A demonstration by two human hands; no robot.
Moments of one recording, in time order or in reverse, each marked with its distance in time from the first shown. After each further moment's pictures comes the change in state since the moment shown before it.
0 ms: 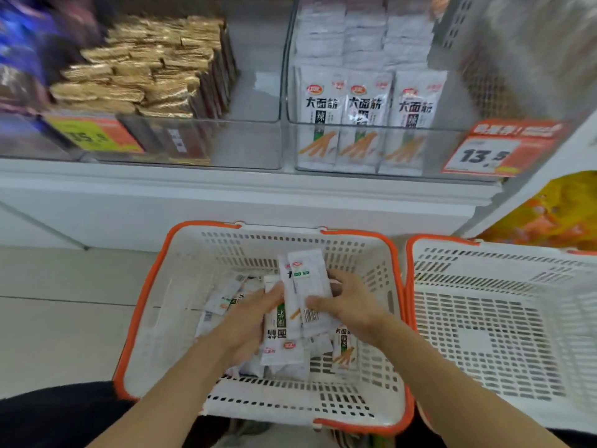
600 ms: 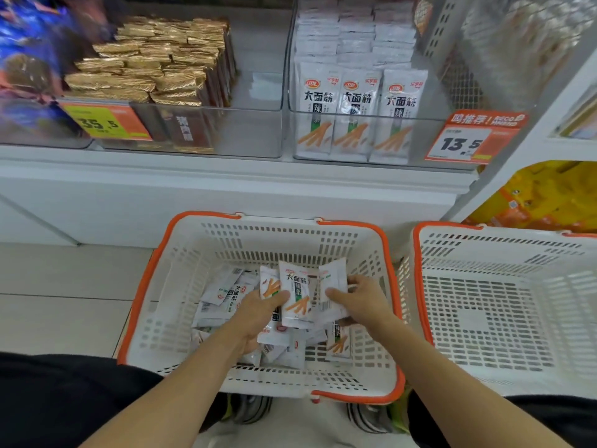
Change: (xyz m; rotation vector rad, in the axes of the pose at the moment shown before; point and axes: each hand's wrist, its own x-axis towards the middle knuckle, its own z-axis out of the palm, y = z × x) left_hand -0.001 -0.023 0.011 0.222 0.229 0.044; right_hand -0.032 0.017 -0.004 -0.176 0.358 0.106
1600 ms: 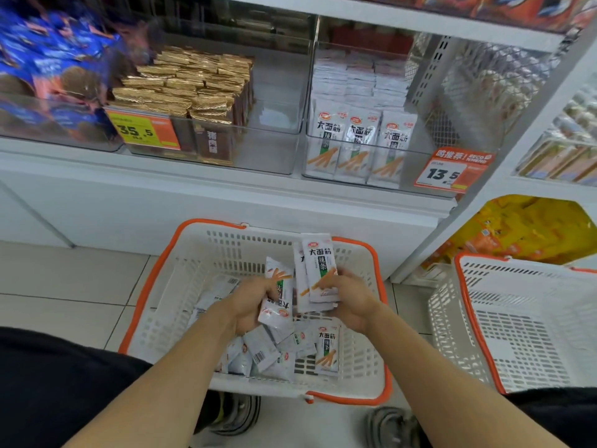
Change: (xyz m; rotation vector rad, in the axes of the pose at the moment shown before) left_hand -0.013 0.029 -0.024 -0.236 -0.304 -0.054; right_hand -0.010 -0.032 0.015 0.420 -0.179 0.067
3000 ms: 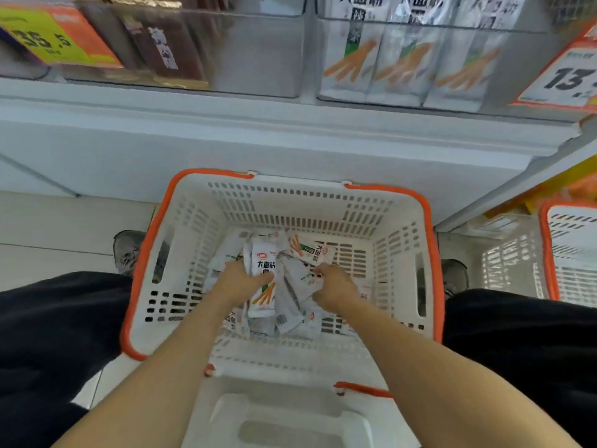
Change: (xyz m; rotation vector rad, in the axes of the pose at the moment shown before) left_hand 0.072 -0.049 -0.080 0.716 0.492 -0.055; right_hand 0.123 0.115 0.000 -1.193 -0.080 0.056
